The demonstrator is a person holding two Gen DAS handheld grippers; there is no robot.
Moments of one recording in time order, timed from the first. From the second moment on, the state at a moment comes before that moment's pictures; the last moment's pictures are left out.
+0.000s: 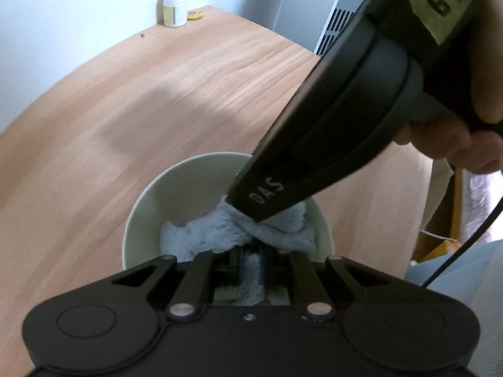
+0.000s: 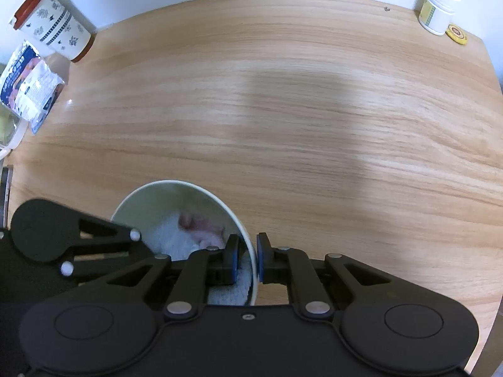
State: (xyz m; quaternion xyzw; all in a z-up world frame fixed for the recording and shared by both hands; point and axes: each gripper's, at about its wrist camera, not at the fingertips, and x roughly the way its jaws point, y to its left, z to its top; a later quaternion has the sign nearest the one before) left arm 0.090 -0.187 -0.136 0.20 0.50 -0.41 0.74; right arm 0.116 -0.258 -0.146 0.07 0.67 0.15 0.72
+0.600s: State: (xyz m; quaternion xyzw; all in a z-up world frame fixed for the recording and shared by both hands) left arm 0.087 -0.166 -0.097 0.16 0.47 -0.39 0.77; right arm 0.082 -0.341 -0.094 0.17 0.60 0.16 0.77
